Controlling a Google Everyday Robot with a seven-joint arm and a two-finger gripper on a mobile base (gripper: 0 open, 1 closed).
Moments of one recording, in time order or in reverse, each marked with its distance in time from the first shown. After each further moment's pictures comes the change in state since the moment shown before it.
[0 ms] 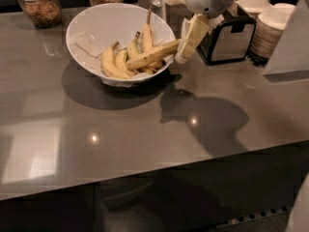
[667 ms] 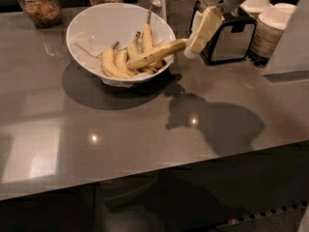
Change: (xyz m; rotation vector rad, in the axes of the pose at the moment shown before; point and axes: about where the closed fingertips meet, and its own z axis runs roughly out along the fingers) arm 0.004 0.008 -0.032 0.021 -0.016 0.067
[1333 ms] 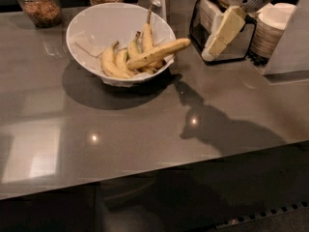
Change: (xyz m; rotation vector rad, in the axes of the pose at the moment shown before) arm 0.021 0.018 -0.042 0.102 0.076 0.052
